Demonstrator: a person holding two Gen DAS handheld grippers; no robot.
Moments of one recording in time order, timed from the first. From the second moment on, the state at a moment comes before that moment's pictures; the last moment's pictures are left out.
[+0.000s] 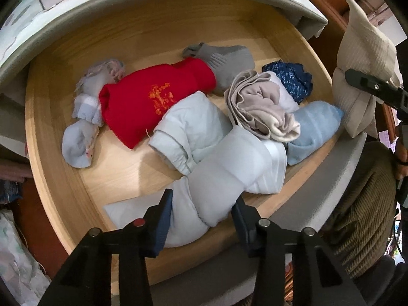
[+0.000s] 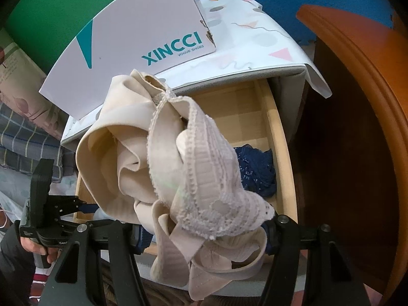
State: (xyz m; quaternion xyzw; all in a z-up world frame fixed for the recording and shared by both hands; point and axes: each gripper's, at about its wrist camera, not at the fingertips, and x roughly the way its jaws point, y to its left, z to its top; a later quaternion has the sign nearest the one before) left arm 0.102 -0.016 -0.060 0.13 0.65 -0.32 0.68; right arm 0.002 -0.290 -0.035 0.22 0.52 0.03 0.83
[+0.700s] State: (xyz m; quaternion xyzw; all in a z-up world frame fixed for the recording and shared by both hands) left arm 0.099 0.038 0.017 0.01 0.57 -0.29 0.77; right arm -0.003 -0.294 -0.034 0.22 0.51 0.03 0.83
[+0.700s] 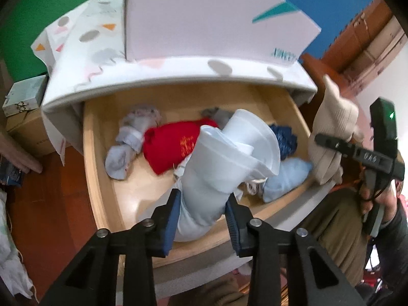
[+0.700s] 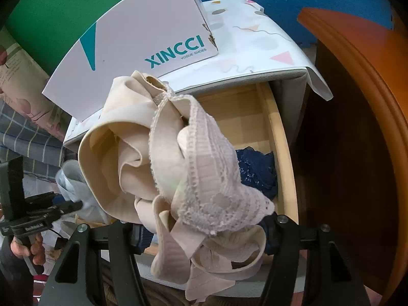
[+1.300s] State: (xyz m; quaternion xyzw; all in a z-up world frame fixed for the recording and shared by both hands) left arm 0.092 0.049 0.061 -0.02 0.52 -0.27 0.81; right arm -0.001 -0.293 -0.034 0.21 0.51 0.03 0.83
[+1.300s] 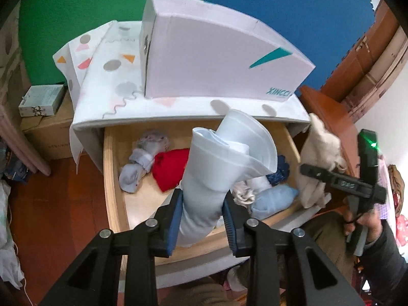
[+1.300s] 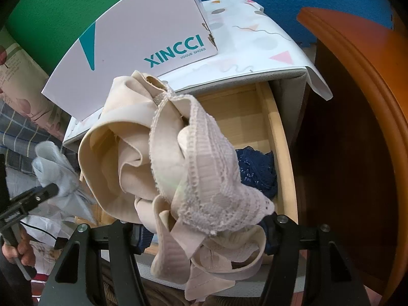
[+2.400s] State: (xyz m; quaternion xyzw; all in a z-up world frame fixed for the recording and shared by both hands) left arm 0.246 -0.014 0.250 -0.07 0.40 -0.24 0.88; right arm -0.001 -0.300 -0.040 0.23 0.52 0.04 0.82
